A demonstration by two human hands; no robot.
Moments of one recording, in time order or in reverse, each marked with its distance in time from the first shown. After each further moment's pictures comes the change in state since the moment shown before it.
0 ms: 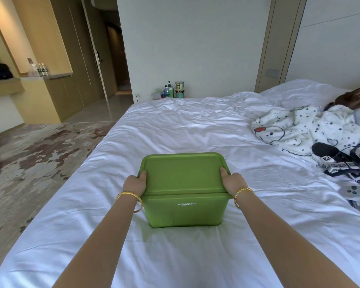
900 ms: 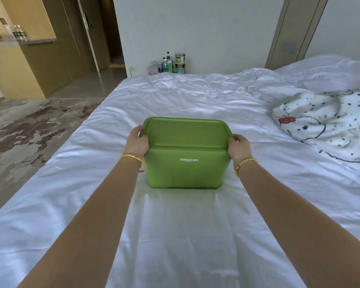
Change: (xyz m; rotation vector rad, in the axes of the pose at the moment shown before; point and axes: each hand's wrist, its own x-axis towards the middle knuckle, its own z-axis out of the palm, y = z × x) left_hand 0.188 0.077 0.060 -0.462 -0.021 0.146; right_hand 0.192 -0.067 0.046 0.386 0.141 -0.122
